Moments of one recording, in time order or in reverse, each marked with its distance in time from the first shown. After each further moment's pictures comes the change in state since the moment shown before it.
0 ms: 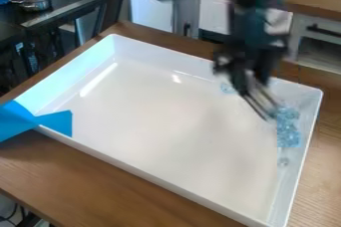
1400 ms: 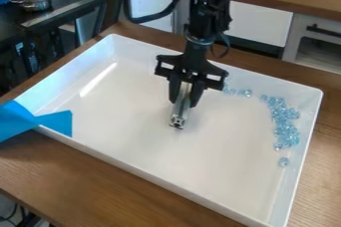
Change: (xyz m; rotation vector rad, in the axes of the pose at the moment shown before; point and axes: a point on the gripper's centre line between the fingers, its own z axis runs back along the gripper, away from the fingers) arm 0.054 0.062 -0.056 0.304 -0.029 -0.488
